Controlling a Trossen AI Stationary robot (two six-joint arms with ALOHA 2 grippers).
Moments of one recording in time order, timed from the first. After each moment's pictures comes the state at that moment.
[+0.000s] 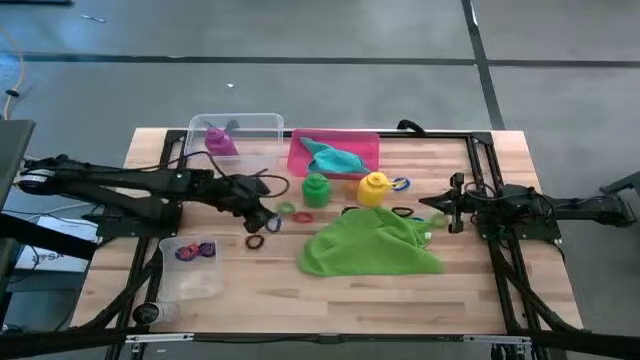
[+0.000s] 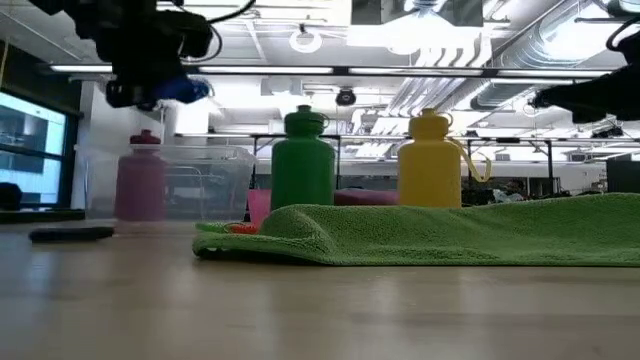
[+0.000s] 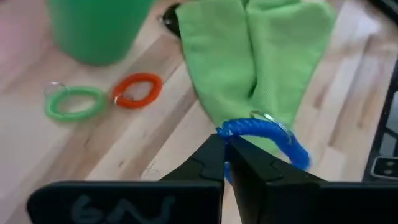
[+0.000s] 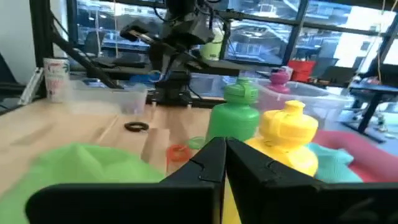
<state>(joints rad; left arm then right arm) -0.04 1.13 0.91 -0.57 0.05 -0.68 0.00 0.02 0.01 0.02 0.08 -0.13</state>
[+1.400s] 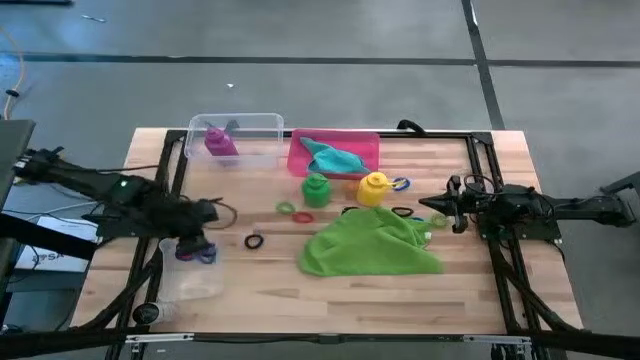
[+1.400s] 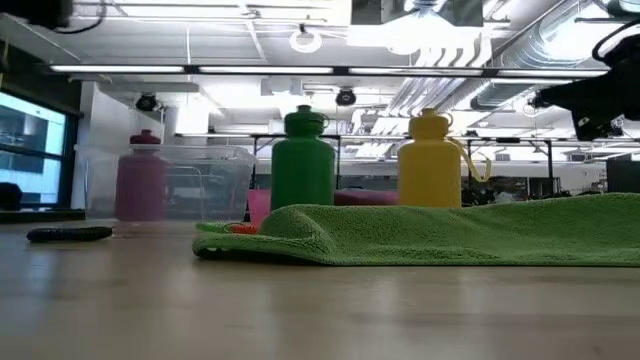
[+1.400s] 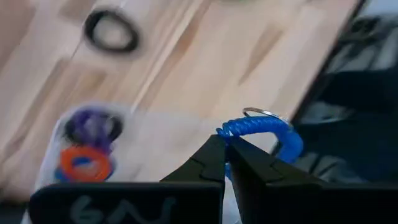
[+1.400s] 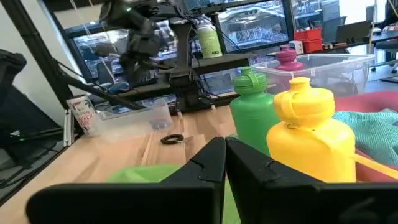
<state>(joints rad) -0.42 0.85 0.91 -1.05 0.18 -1.00 0.00 0.02 0.01 0.03 0.07 0.24</state>
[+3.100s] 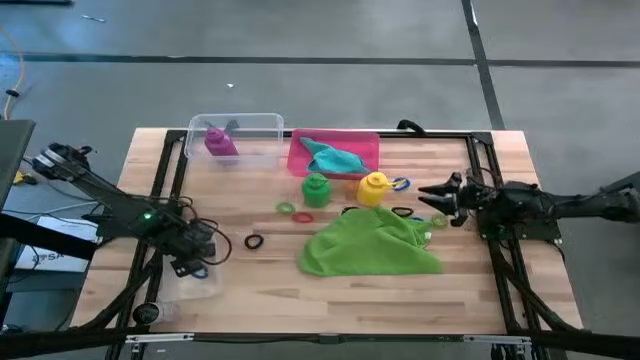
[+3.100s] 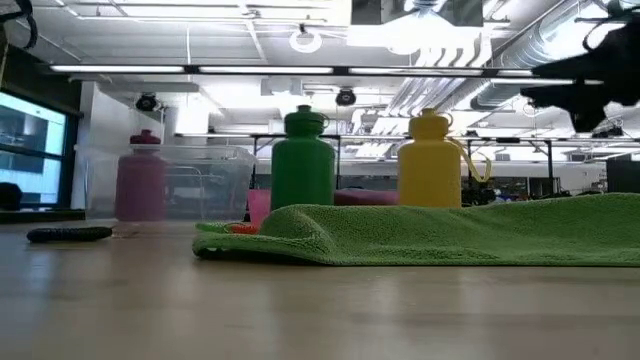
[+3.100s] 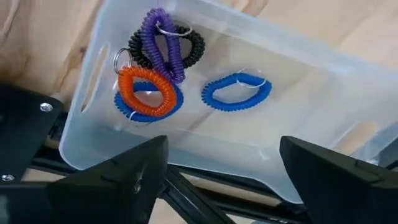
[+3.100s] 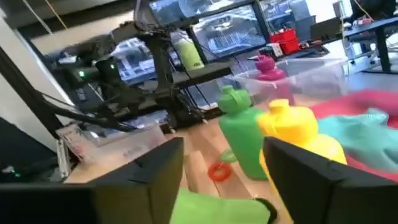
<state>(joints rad) -0.66 1.08 0.91 -1.20 0.16 -1.25 0.00 0.21 0.10 0.15 0.16 0.35</state>
